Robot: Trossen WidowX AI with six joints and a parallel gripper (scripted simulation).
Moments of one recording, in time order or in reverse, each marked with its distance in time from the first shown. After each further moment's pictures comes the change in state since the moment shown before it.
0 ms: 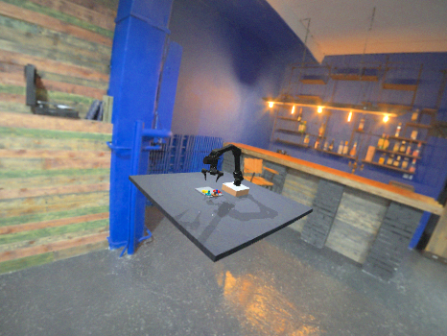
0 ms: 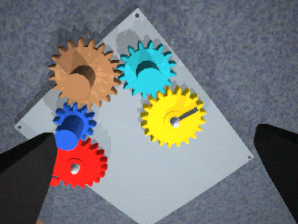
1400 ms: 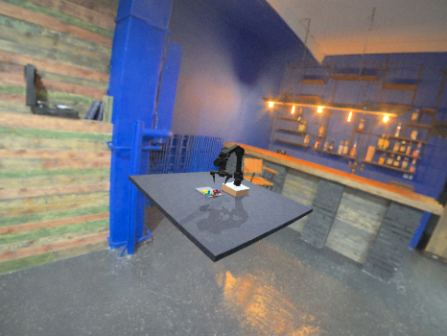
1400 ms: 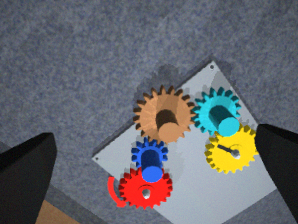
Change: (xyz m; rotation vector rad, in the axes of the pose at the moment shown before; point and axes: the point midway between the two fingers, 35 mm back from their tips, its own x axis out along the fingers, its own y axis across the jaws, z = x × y) arm -0.011 0.072 0.049 0.005 -0.004 0.011
